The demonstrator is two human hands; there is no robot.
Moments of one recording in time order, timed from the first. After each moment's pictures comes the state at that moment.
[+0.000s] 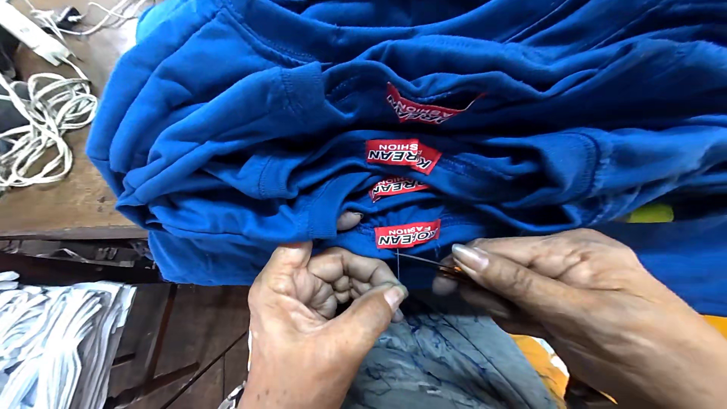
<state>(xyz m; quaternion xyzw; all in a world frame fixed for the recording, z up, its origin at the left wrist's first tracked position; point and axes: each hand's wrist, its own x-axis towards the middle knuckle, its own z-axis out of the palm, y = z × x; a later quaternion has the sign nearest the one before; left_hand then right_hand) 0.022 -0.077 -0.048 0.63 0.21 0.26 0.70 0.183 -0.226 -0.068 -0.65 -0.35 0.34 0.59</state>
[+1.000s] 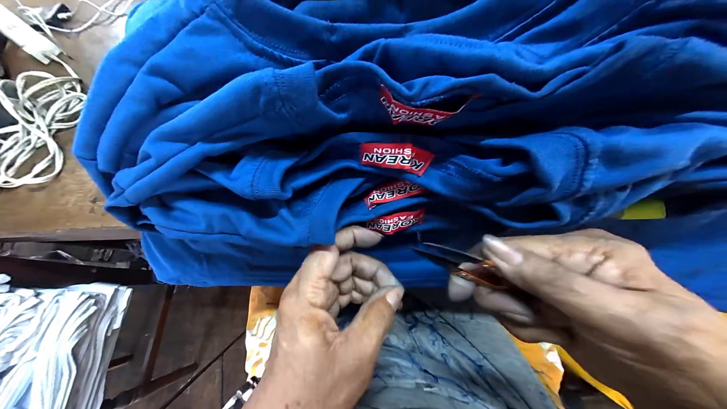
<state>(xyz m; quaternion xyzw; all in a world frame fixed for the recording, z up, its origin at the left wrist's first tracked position) 0.022 -0.077 -0.063 0.73 0.19 0.20 0.63 0.192 -0.240 -0.071 -0.59 -0.33 0.41 0.62</state>
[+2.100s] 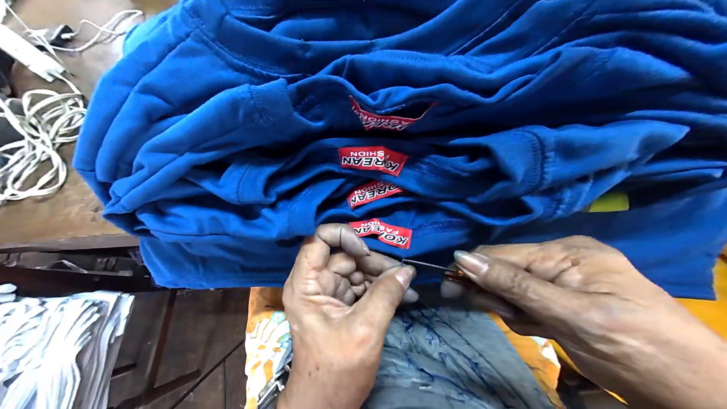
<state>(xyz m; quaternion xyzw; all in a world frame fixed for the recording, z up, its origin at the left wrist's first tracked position) 0.046 -0.102 -0.074 0.61 0.19 0.32 0.70 0.186 -0.250 -0.073 -0.69 -0.32 0.34 0.56</state>
